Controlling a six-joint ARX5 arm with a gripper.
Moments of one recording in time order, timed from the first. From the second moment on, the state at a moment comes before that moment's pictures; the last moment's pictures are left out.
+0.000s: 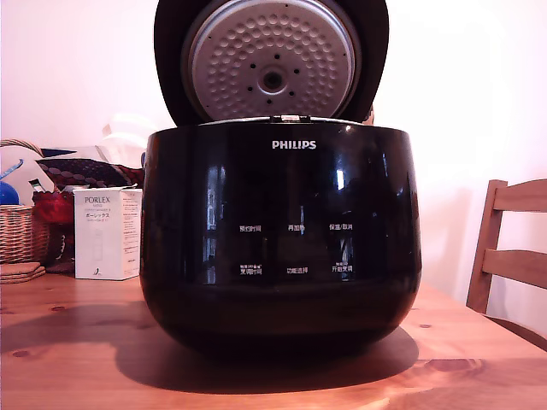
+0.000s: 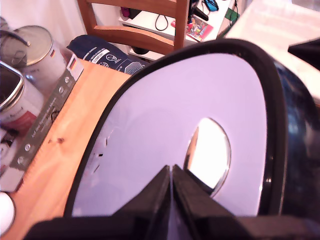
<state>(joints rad) -0.57 1.83 2.19 -1.25 0.39 0.45</state>
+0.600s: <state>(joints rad) -0.62 1.83 2.18 -1.29 0.35 0.29</state>
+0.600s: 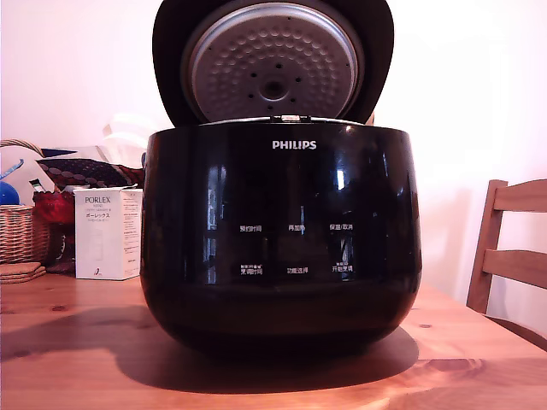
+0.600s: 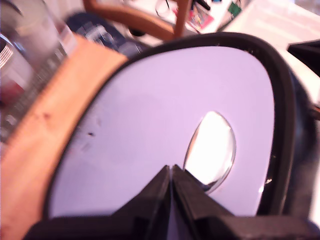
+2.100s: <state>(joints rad) -0.65 1.81 1.86 -1.05 0.32 0.19</state>
